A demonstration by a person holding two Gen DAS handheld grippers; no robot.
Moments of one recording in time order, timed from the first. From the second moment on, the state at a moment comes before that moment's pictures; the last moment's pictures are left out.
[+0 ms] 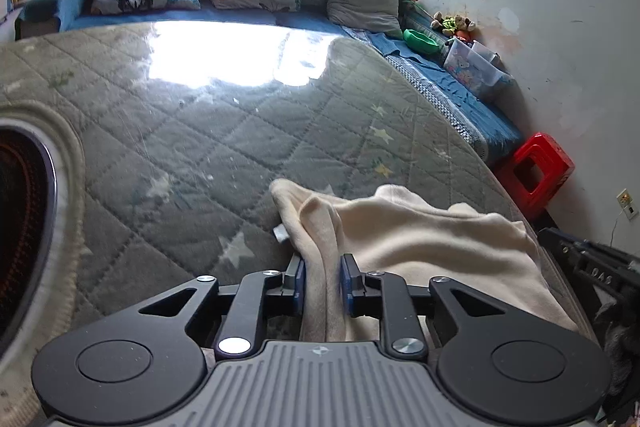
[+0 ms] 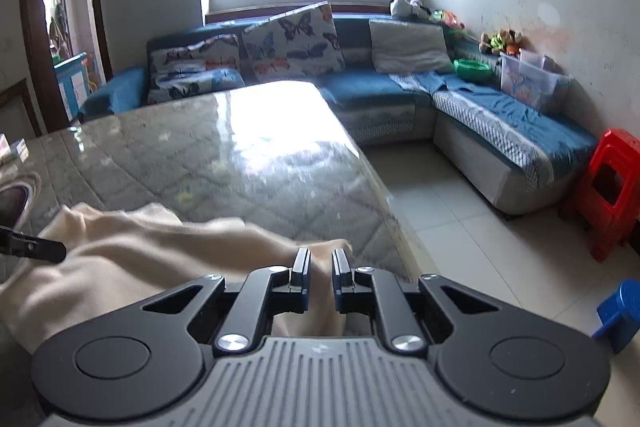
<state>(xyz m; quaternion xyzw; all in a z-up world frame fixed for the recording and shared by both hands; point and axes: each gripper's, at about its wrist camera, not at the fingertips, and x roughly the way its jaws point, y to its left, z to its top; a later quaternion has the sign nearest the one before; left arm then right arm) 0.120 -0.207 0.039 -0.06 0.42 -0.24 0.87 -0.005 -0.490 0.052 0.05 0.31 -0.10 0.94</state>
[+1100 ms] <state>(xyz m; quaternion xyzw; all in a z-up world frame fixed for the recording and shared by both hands) 0.143 -0.296 0.034 0.00 0.41 -0.30 0.86 0.043 -0.459 0.036 0.04 0.34 -0.04 0.94</state>
